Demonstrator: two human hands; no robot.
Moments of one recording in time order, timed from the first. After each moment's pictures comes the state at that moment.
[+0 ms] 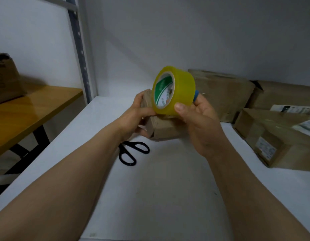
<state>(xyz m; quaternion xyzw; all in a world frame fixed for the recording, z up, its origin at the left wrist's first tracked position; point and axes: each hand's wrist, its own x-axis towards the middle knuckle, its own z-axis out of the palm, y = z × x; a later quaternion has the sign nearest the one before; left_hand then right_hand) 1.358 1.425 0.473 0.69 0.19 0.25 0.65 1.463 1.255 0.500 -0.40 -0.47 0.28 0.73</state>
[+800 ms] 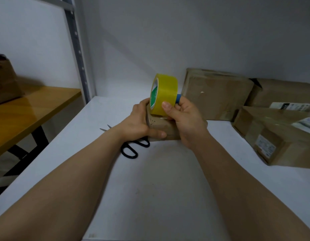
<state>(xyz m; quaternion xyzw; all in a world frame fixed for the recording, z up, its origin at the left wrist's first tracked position) 1.367 1.434 0.457 0.87 0.16 0.25 0.40 1.471 1.296 0.484 -0.49 -0.41 0.27 0.72</state>
